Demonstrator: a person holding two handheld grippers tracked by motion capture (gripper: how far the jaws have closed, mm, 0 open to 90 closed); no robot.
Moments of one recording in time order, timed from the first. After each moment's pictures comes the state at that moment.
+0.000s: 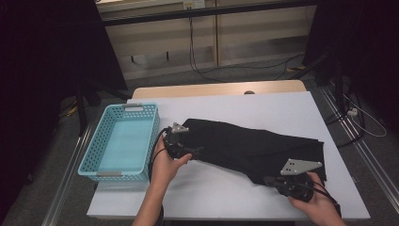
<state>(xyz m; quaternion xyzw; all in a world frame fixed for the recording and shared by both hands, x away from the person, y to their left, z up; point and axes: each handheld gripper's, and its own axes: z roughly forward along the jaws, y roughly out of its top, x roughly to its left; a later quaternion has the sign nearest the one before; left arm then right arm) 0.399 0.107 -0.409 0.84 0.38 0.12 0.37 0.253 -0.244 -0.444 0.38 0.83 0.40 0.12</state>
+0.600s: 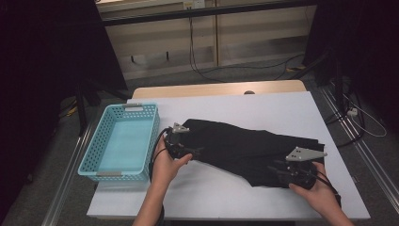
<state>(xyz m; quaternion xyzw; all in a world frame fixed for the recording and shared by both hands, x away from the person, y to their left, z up) 0.400 0.106 -0.411 0.84 0.38 0.12 0.36 0.282 -0.264 -0.443 0.44 0.79 0.39 0.18</state>
